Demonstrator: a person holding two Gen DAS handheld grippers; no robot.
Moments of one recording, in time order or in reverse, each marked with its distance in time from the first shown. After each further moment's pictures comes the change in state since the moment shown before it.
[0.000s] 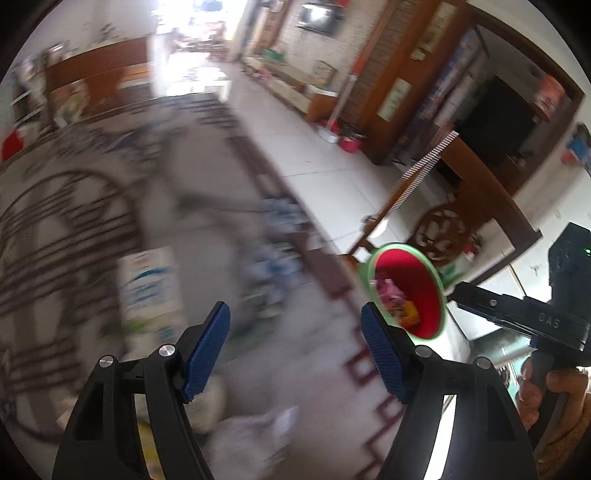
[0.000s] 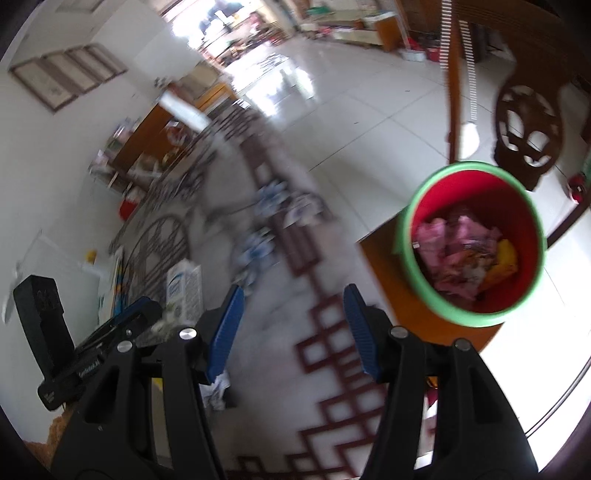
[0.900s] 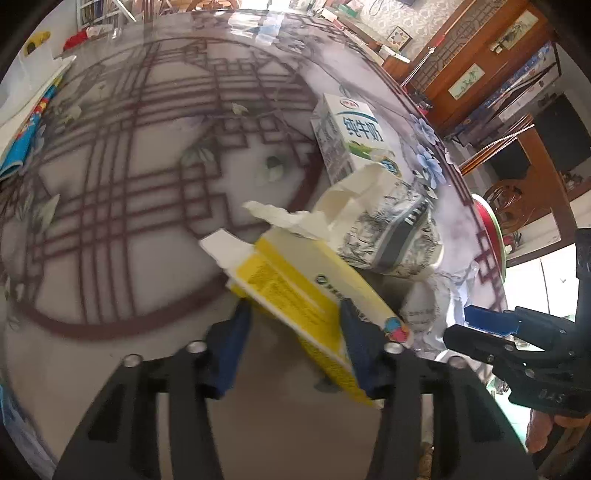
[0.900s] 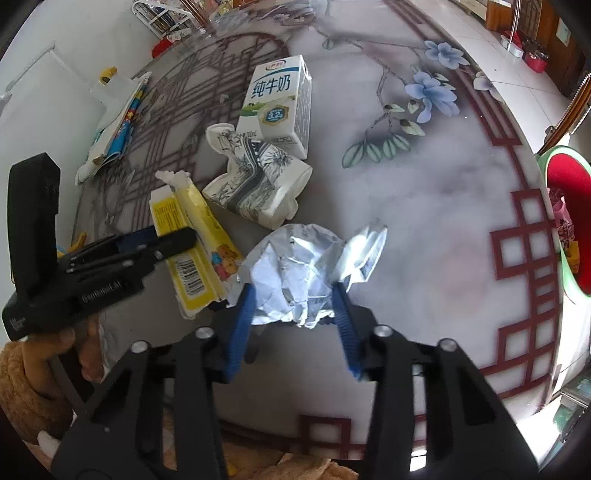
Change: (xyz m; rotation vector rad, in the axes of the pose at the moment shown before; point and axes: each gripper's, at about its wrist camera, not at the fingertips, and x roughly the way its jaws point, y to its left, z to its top) left arm -0.004 0.140 -0.107 -0.183 0.211 0.105; right arm 0.114 0.132 -0.122 -0.343 0.383 -0.037
